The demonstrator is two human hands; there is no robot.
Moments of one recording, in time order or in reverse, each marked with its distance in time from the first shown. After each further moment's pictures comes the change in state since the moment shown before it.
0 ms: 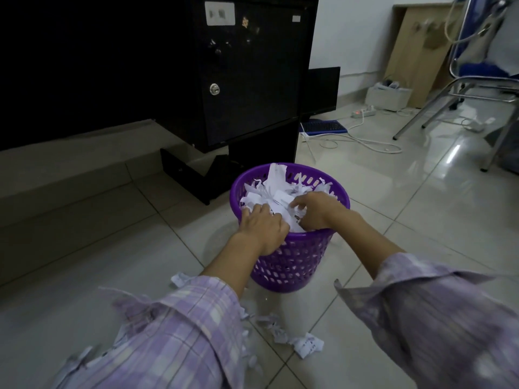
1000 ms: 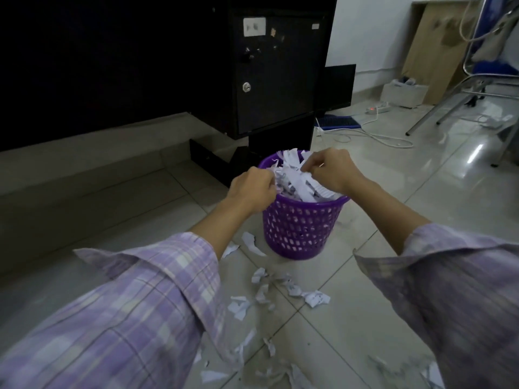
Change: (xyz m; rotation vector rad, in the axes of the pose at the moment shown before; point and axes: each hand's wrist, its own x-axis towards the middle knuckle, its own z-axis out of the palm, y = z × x) left_hand -0.090 -0.031 -0.061 -0.182 0.327 -0.035; right_hand -0.081 -0.051 -0.055 0.410 0.386 -0.028
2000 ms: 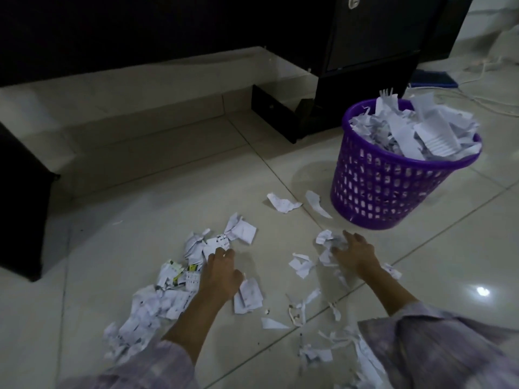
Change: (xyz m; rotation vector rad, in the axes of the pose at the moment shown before) left_hand -0.237 -0.177 0.150 -0.013 -0.316 -0.614; right_hand -0.116 0.060 0.257 -0.136 -0.562 0.406
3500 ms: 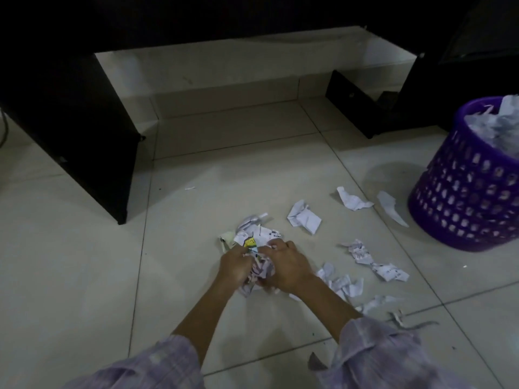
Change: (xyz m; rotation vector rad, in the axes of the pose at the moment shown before) left_hand -0.037 -0.076 -0.017 -0.846 0.125 -0.503; right_hand -0.079 -0.190 0.144 -0.342 -0.120 -0.853
